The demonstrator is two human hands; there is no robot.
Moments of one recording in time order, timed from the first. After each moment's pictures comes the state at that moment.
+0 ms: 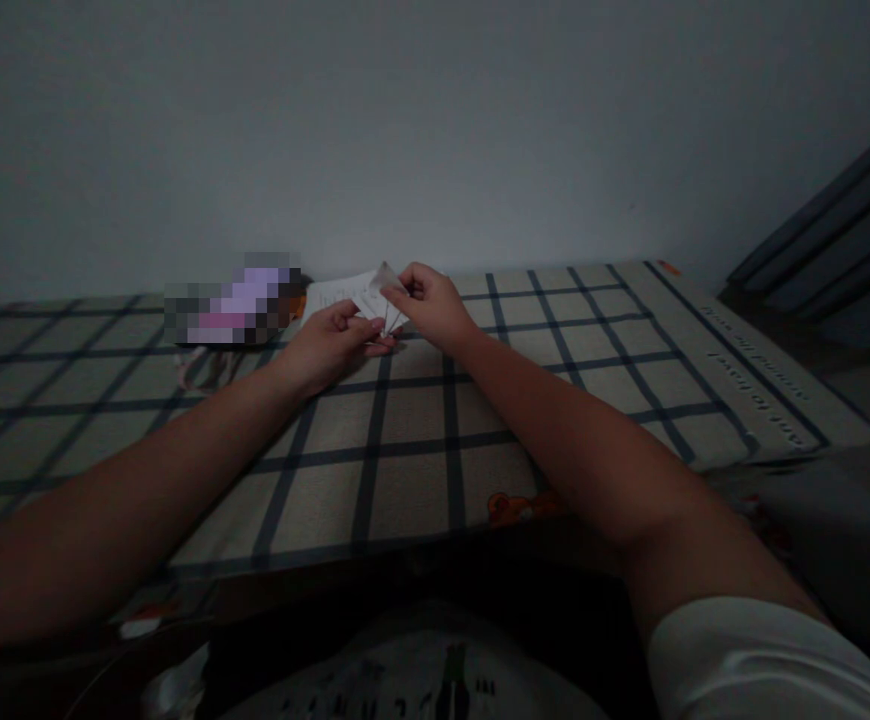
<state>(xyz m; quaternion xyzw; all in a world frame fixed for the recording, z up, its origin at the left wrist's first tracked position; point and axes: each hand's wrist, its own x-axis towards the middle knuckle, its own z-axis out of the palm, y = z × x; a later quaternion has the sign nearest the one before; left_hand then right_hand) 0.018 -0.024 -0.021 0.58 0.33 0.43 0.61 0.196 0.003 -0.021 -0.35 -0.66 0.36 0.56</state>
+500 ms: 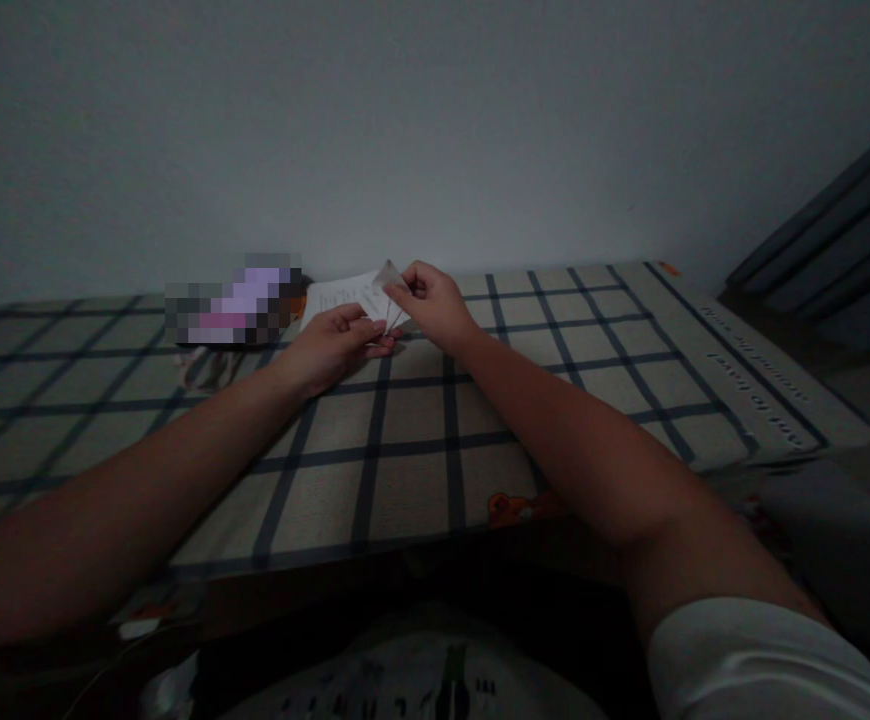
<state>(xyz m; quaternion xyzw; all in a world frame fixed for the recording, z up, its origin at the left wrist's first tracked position) 0.017 -0.027 -0.021 0.56 0.33 0.43 0.62 0.196 -0.001 -0.014 -0.37 -0.65 0.35 0.56</state>
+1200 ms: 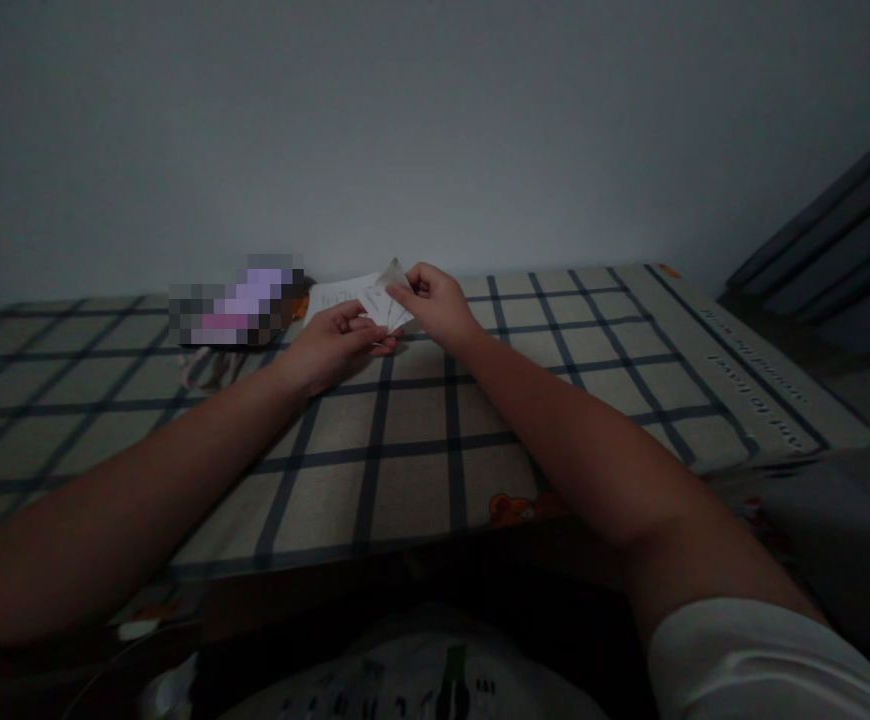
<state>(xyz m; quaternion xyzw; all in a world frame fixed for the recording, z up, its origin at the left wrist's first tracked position) 0.015 -0.029 -0.017 0.61 0.33 0.42 0.58 0.198 0.003 -0.018 -0.37 -0.64 0.37 0.57</state>
